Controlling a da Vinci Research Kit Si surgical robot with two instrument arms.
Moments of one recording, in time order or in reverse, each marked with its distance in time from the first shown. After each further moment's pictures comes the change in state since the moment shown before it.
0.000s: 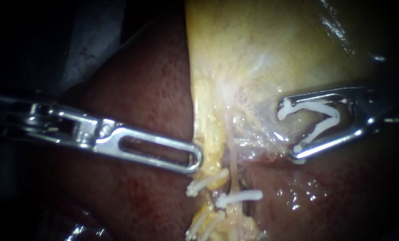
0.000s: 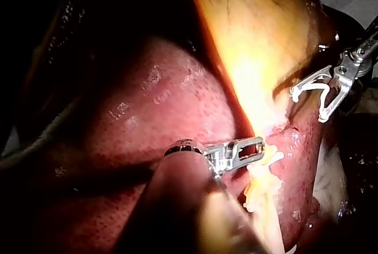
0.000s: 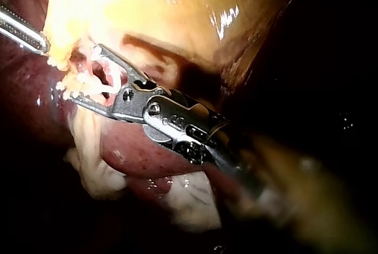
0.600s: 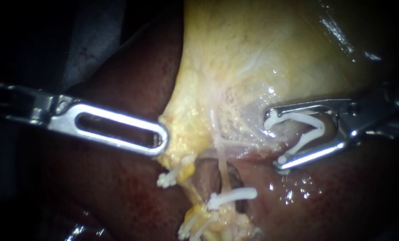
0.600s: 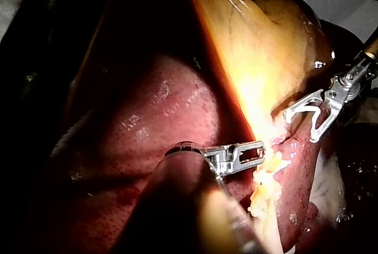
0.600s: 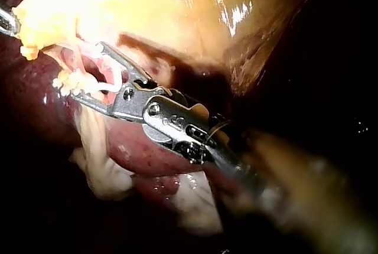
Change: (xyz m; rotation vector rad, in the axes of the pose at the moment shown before) right arm -0.001 -0.001 0.003 0.021 -0.008 0.007; left arm -0.002 -0.003 -0.005 0.001 -0.028 -0.025
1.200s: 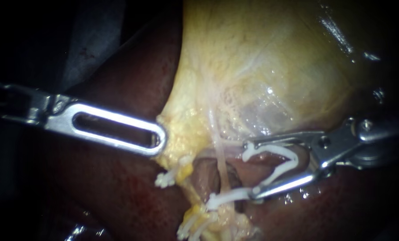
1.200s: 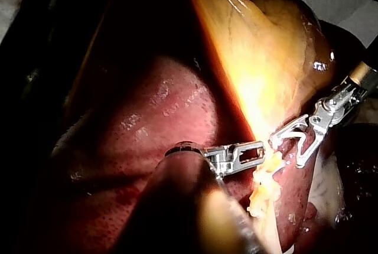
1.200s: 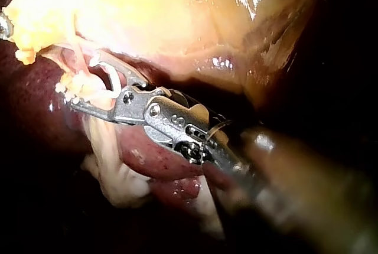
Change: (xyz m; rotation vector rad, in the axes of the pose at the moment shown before) right arm -0.005 -0.001 0.006 0.041 -0.023 0.065; left arm 0.000 0.000 0.000 -0.001 -0.004 -0.002
